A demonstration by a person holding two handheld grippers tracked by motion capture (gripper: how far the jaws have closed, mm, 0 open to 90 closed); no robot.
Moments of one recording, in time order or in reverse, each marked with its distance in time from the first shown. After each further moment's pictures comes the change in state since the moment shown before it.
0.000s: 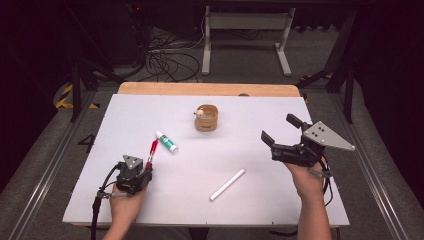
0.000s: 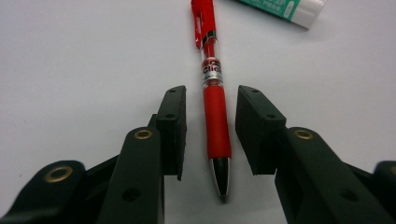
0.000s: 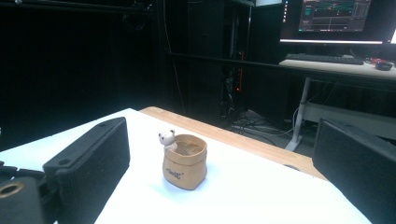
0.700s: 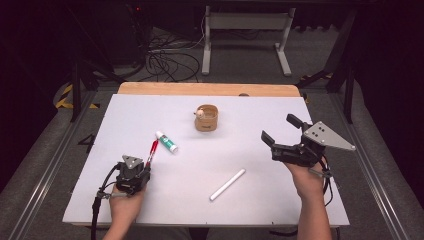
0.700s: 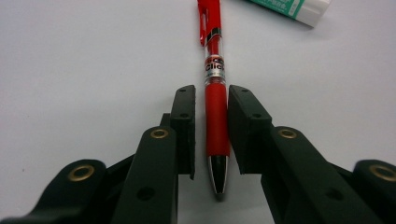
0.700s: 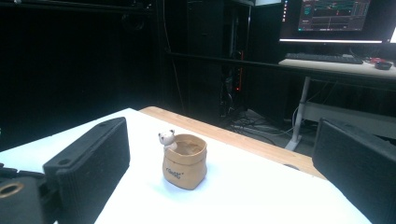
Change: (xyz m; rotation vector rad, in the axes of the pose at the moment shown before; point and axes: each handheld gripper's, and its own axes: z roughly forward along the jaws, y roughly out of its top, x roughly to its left) left arm 0.001 -0.001 0.000 0.004 0.004 -0.017; right arm 0.000 0.000 0.000 -0.001 -0.001 0.001
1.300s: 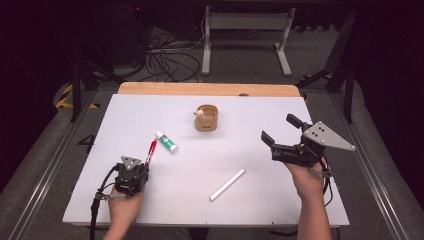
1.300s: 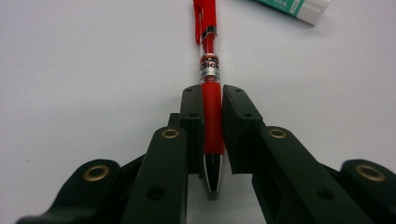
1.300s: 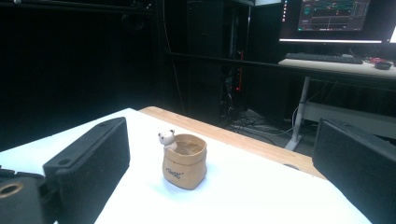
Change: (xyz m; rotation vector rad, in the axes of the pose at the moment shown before) left arm 0.002 -0.002 -0.003 0.002 -0.003 -0.005; right arm 0.001 0.000 0.000 0.004 0.000 0.001
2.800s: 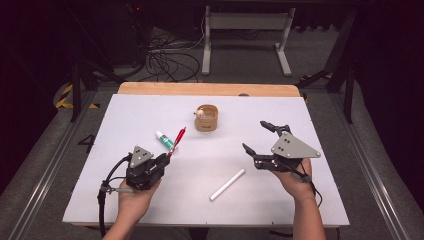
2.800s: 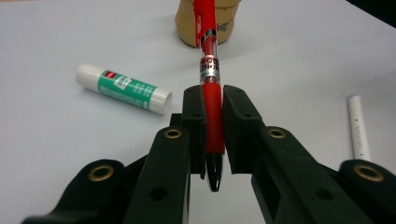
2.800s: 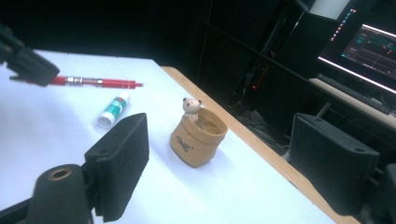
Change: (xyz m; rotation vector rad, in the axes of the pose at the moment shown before) left arm -0.046 0.045 -0.045 -0.173 -0.323 0.101; right arm 0.029 -0.018 0.025 0.094 0.126 -0.412
